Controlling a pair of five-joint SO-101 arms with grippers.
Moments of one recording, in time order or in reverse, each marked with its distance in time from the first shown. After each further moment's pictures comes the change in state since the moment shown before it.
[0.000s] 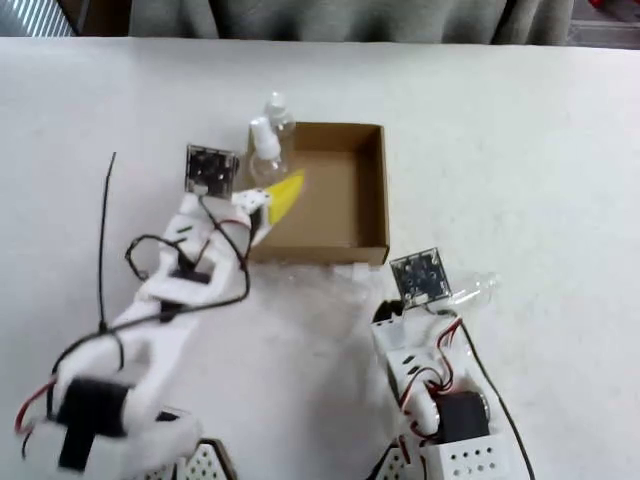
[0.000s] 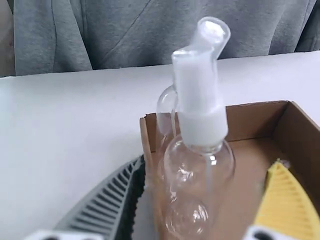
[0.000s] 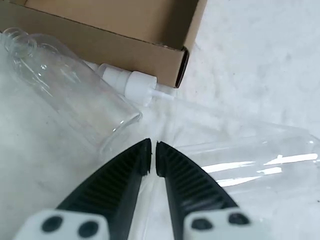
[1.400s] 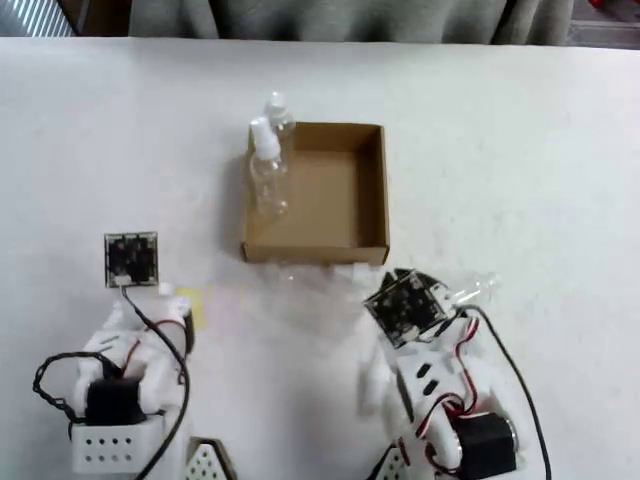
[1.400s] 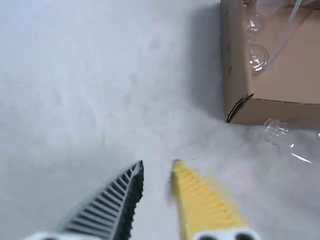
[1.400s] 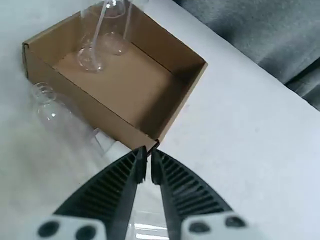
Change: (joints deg) left arm -13.7 -79.6 19.5 87.9 -0.5; right arm -2.6 0.7 -19.0 2.9 19.7
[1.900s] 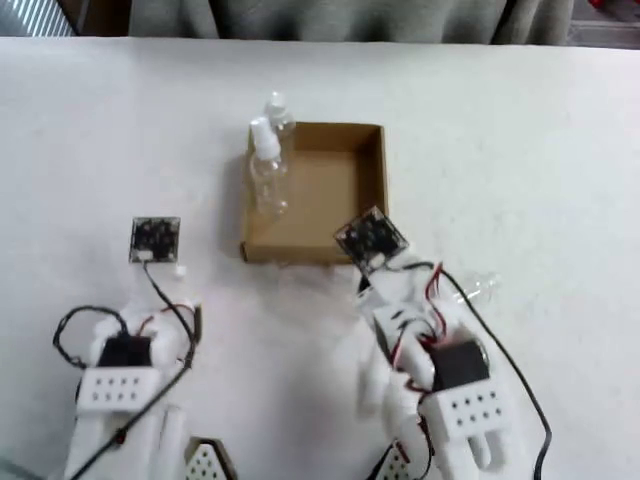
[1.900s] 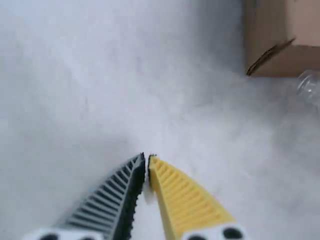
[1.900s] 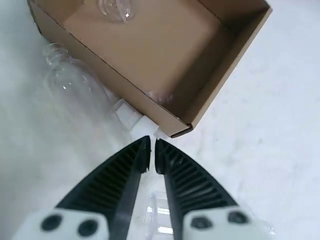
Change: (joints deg) left arm 0.7 32.1 -1.1 -16.0 -0.9; right arm -2.1 36.9 -6.4 -15.2 -2.2
